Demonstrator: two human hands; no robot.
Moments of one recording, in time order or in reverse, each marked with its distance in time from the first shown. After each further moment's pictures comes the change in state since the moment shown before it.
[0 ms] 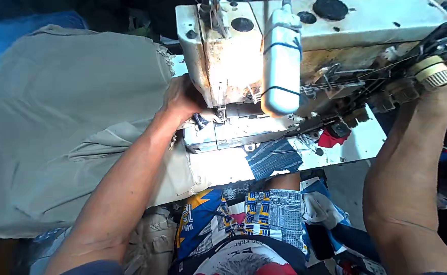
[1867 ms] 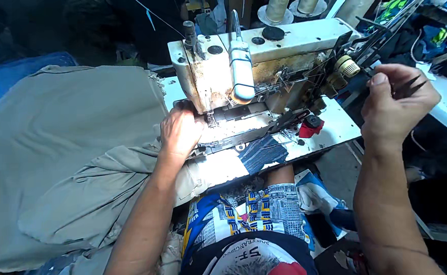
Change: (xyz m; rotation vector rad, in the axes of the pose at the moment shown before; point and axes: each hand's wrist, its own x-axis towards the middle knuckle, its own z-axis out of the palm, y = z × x) left_hand -0.050 0.027 0.010 0.237 0.115 -0.078; right_hand -0.102 -0.051 -0.029 -0.555 0.117 -0.205
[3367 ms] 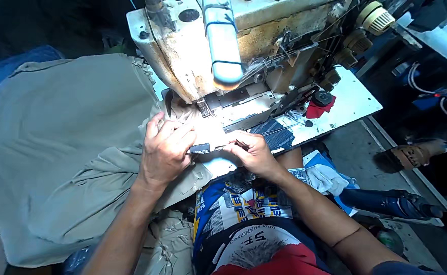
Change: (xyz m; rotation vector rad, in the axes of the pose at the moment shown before) left_hand -0.054 -0.048 0.000 -0.019 0.162 0.742; right_hand -0.171 -0.072 0.179 0.547 -0.641 0.251
